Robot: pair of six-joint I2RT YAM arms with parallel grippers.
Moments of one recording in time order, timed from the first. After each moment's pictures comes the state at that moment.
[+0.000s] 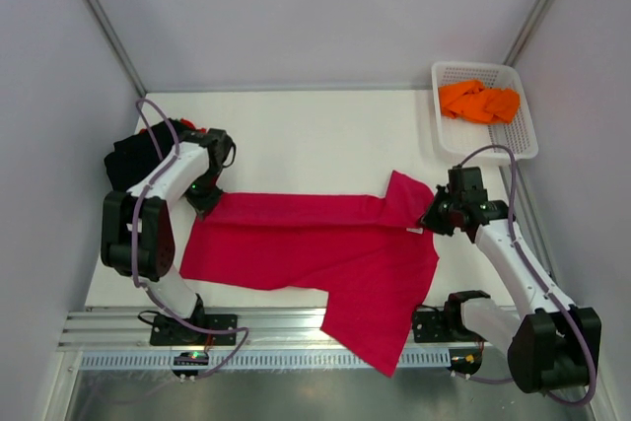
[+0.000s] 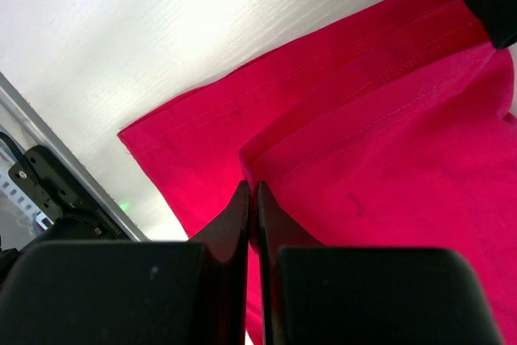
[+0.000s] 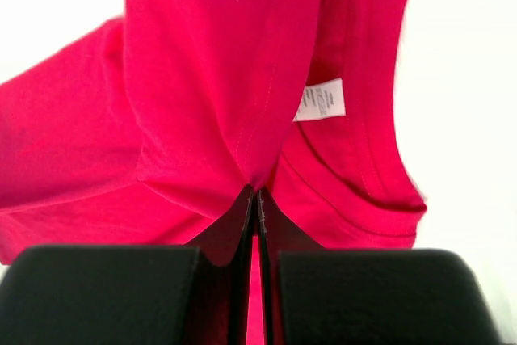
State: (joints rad) left arm -0.20 1.68 1.26 -1.24 -0.47 -1.10; right arm 0.09 1.03 0.70 -0.65 -0.13 0.62
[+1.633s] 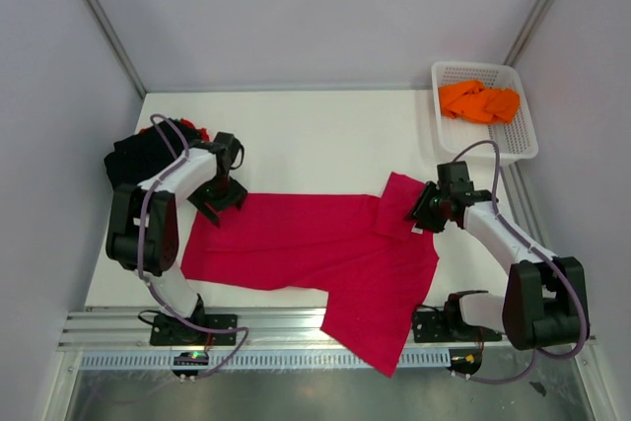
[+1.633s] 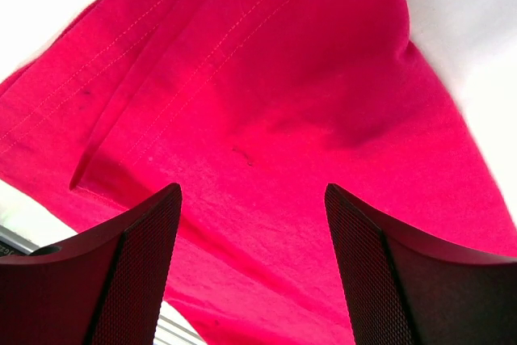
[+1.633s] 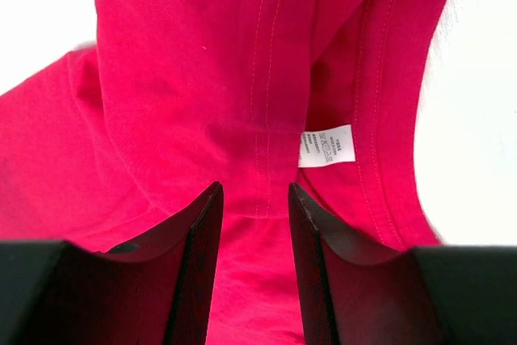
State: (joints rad) left arm -0.22 1.73 1.18 -0.99 -0.24 -1.08; right arm 0.10 1.23 0.67 -0.50 -0.13 0.65
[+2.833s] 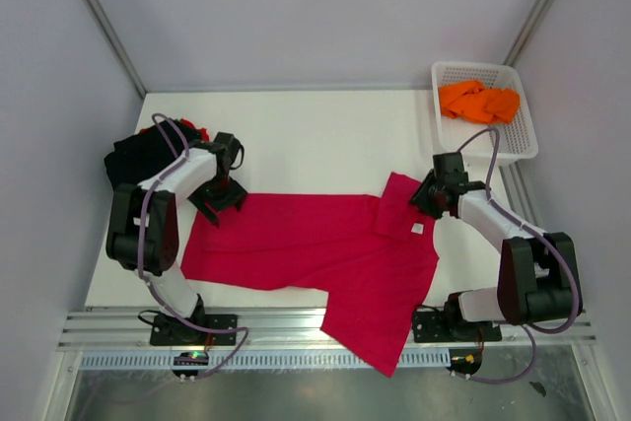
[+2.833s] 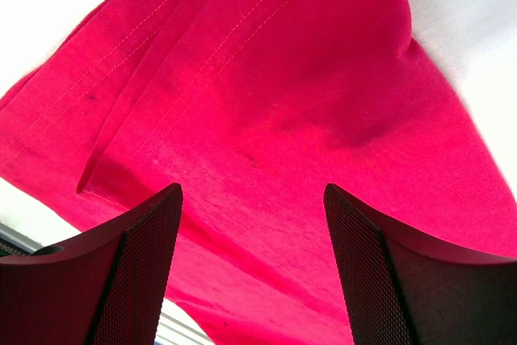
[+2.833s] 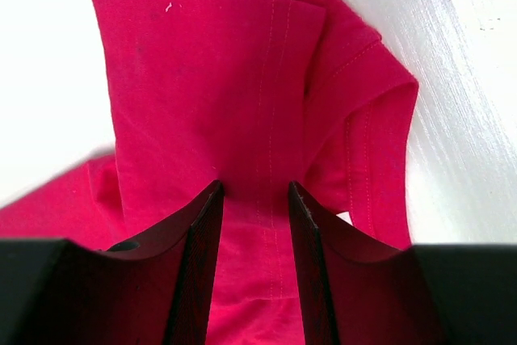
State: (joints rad) left arm -0.22 1.73 1.18 -0.99 -0.24 -1.05; right arm 0.11 1.36 0.73 -0.36 0.02 0.74
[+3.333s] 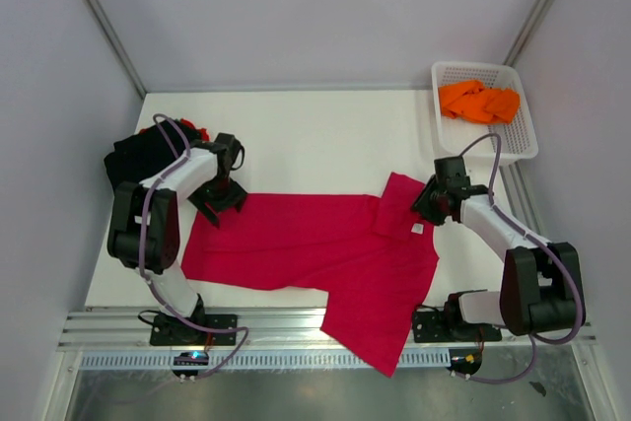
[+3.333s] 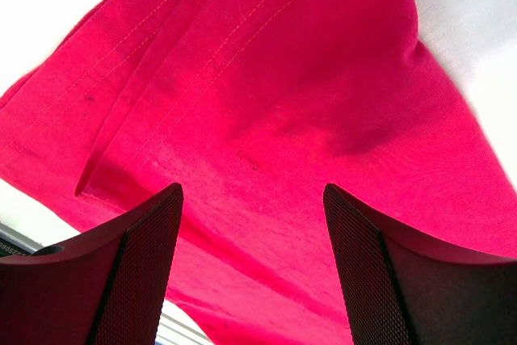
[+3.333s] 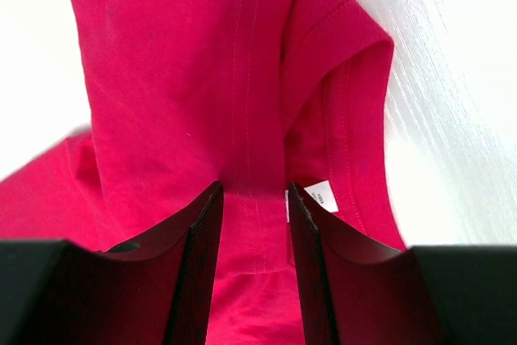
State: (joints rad) left arm -0.22 1.74 1.18 -0.99 -0.24 -1.05; right arm 0.11 1.32 0.71 -0.43 0.02 0.73
